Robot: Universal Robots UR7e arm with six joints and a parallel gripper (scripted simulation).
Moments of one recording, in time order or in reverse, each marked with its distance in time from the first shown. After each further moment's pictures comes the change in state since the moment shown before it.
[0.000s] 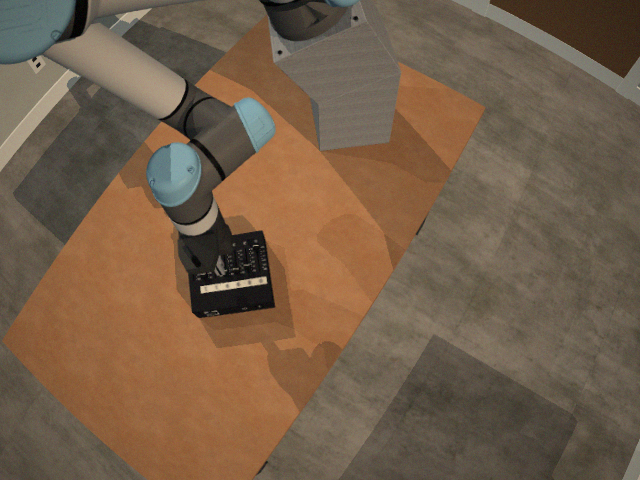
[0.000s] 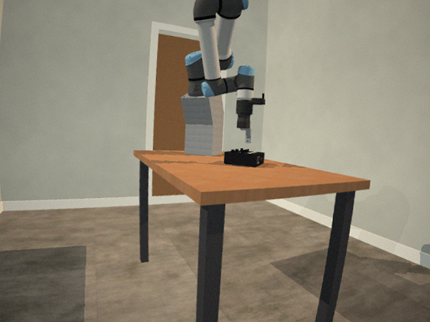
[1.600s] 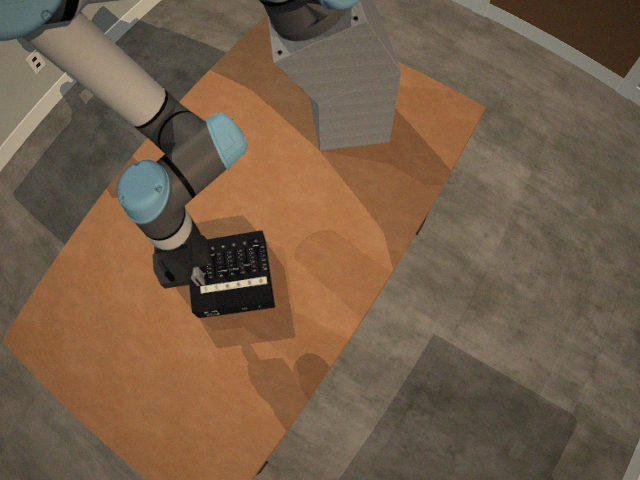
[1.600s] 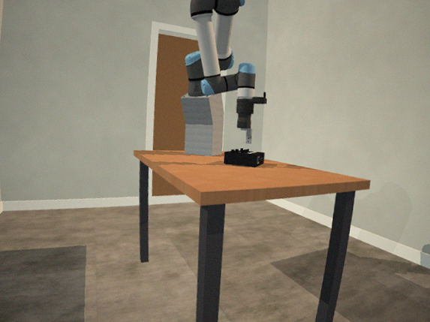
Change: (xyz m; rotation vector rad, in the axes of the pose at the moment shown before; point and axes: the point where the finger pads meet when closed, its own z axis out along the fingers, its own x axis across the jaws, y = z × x) arm 0.041 -0.014 0.001 -0.007 -0.010 -0.001
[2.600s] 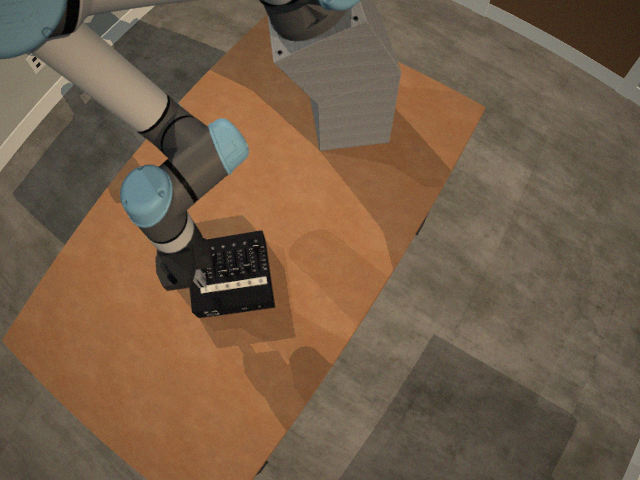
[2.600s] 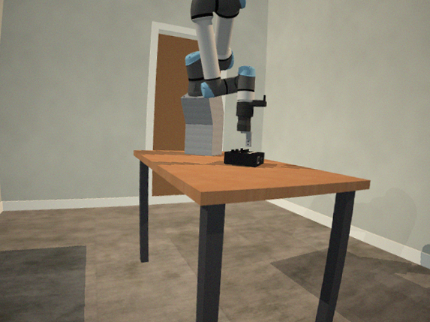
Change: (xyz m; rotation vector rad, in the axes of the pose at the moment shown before) arm 0.000 0.000 0.013 0.000 0.000 0.000
